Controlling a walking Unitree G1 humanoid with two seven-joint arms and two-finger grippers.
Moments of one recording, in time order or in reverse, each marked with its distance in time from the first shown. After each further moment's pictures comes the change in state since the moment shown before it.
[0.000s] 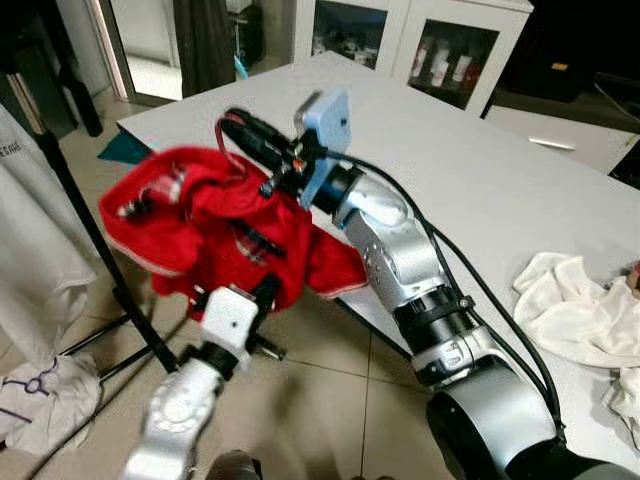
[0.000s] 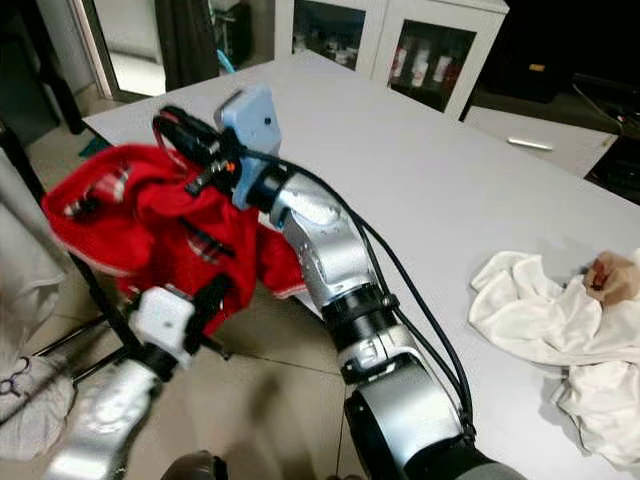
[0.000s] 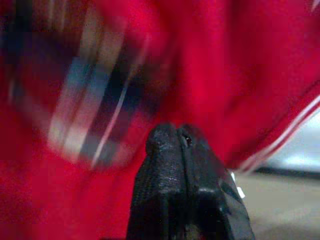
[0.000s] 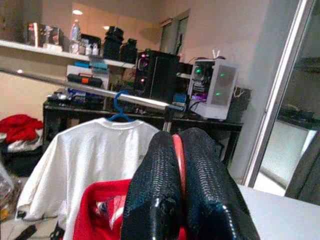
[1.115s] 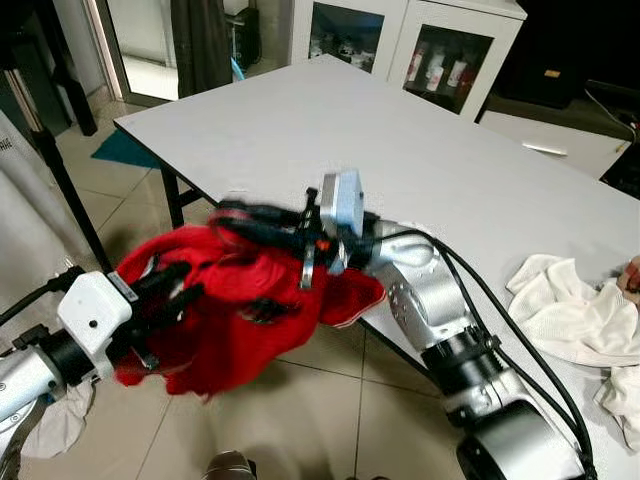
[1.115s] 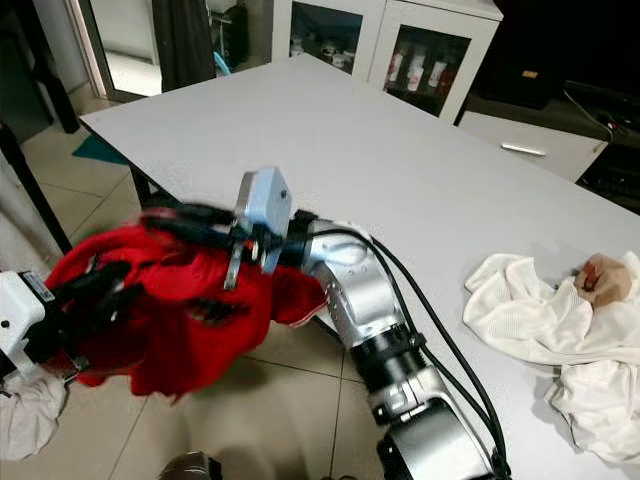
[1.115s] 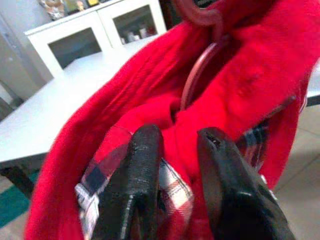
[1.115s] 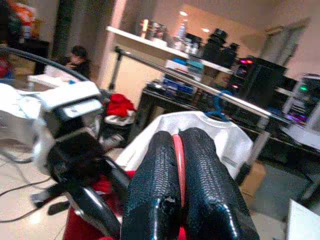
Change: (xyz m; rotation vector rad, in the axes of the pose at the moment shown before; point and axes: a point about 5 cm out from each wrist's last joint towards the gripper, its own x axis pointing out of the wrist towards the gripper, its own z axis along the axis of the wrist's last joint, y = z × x) left arm -0.072 0.088 0.059 0.237 0.167 -0.176; right arm -0.045 0.032 -0.009 -0.041 -0.024 0.439
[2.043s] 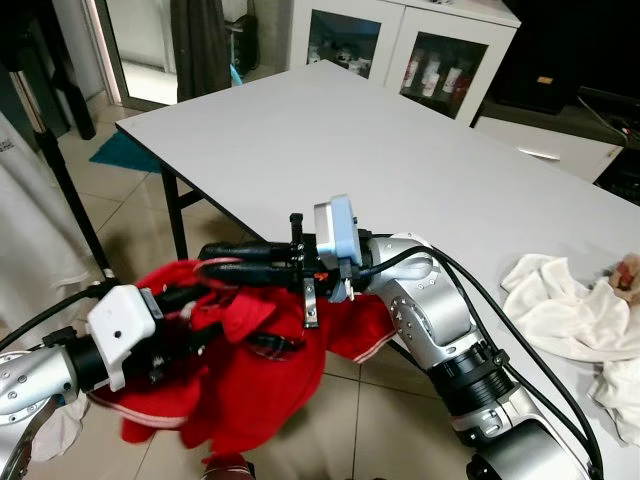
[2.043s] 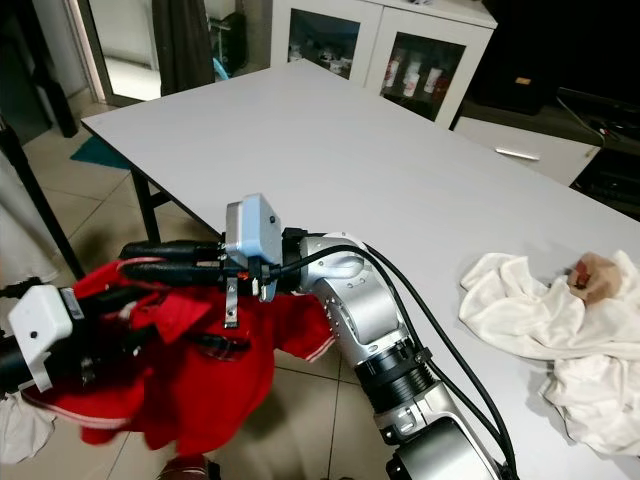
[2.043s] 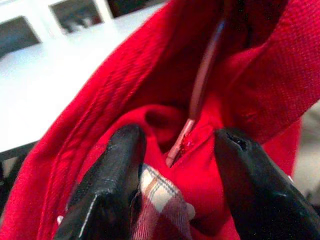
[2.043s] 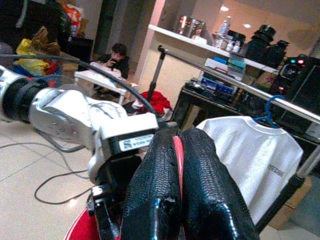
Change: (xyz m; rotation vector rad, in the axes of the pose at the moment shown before) left arm 0.009 -0.011 -0.011 -0.010 0.064 -0.242; right arm 0.004 0.023 0.002 0.048 0.012 0.167
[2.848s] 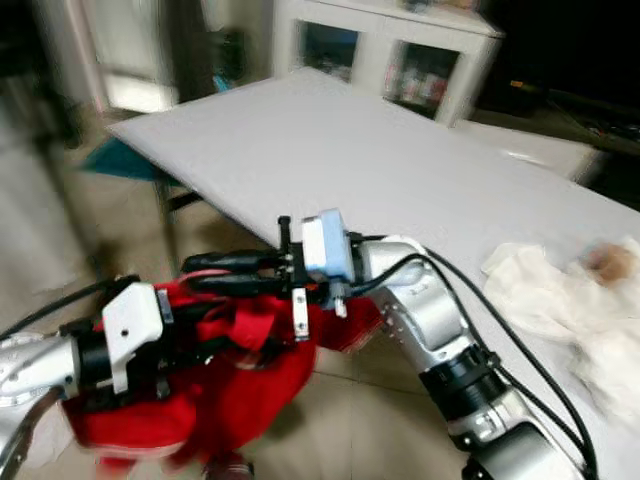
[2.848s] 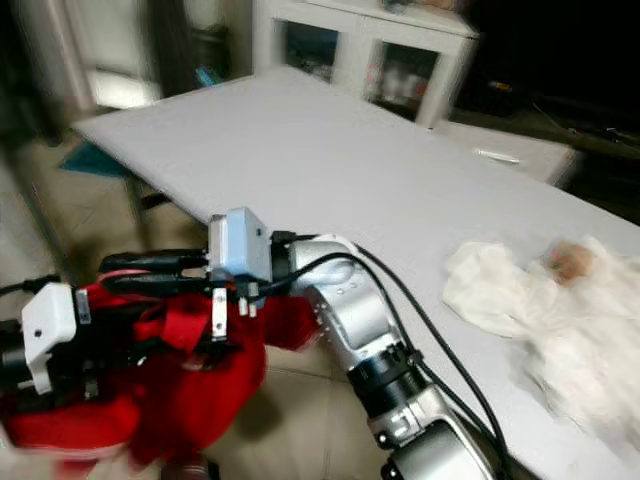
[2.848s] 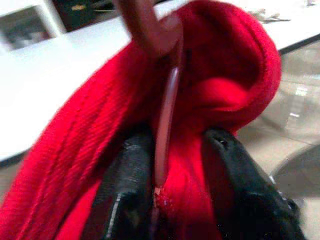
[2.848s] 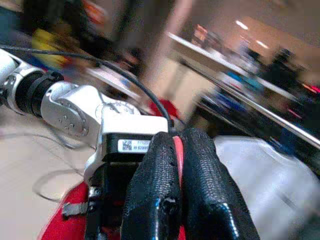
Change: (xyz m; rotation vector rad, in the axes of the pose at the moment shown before) left arm 0.003 -0.006 0.014 -0.042 -0.040 -0.182; right arm 0.011 0.004 0.006 -0.091 -0.020 0.035
